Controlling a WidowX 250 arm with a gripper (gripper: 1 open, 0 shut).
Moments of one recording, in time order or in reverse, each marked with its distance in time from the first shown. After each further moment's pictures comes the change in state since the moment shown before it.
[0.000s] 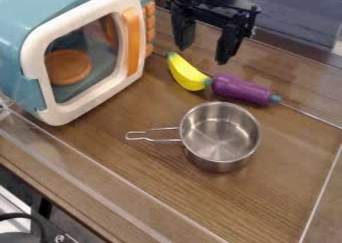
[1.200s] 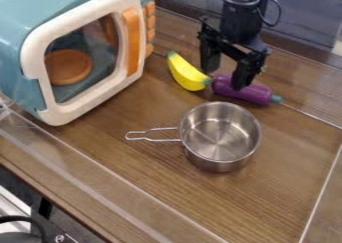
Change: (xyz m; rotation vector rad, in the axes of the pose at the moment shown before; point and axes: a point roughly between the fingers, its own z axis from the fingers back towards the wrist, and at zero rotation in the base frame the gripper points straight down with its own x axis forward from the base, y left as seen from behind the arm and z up) arm 0.045 -0.018 -0.060 0.018 0.008 -0.259
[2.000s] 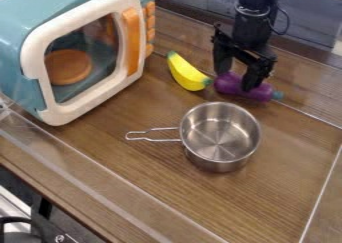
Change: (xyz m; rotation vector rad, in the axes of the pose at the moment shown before) arm 0.035 0.000 -0.021 0.013 -0.046 -0.034
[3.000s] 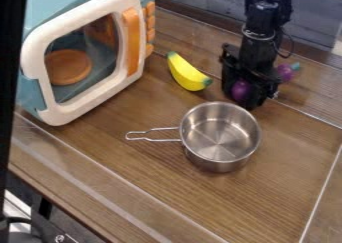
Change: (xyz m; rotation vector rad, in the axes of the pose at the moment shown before) arm 0.002 -0.010 -0.025 0.000 0.020 -0.045
